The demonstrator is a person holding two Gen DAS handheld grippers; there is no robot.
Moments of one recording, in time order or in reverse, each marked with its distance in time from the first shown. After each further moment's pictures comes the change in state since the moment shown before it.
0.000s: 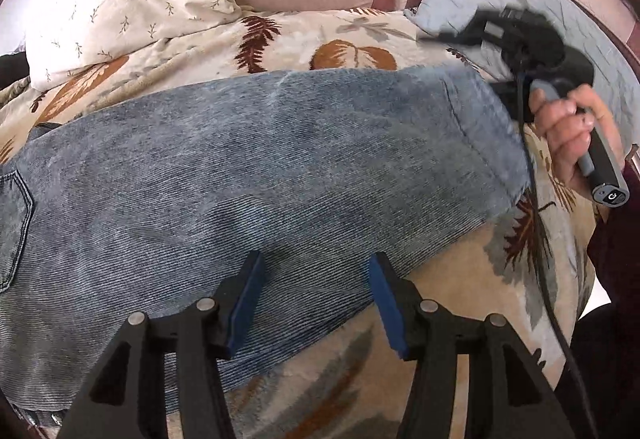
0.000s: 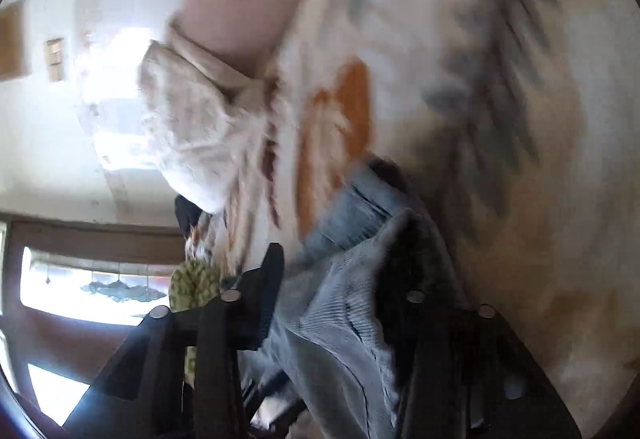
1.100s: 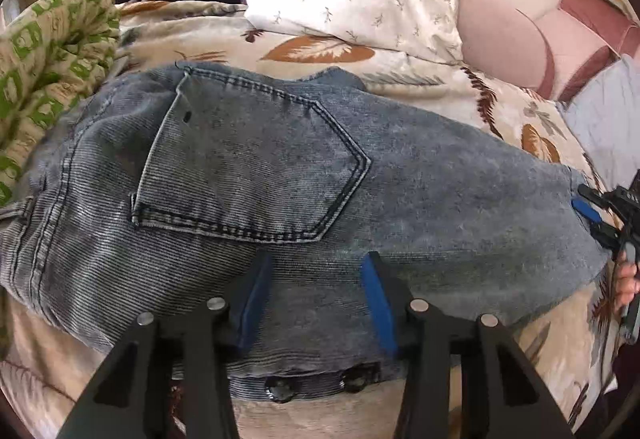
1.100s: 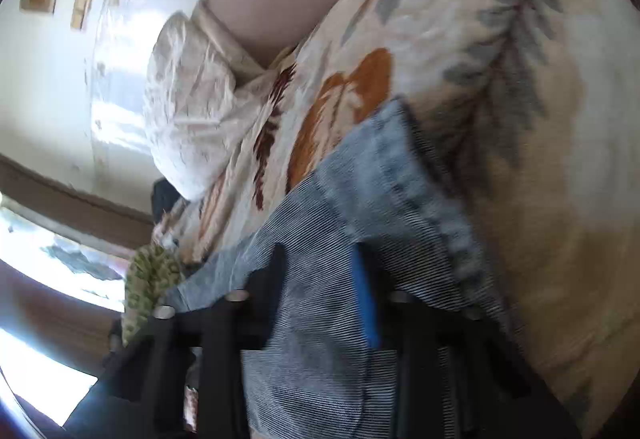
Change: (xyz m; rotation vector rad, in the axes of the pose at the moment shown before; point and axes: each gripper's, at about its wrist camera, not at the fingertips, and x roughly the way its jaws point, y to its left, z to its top) left arm -0.071 0.150 -0.053 -0.390 -0.089 0.312; right arm 0.020 -0.006 -0.038 -0.142 -0.093 -0.092
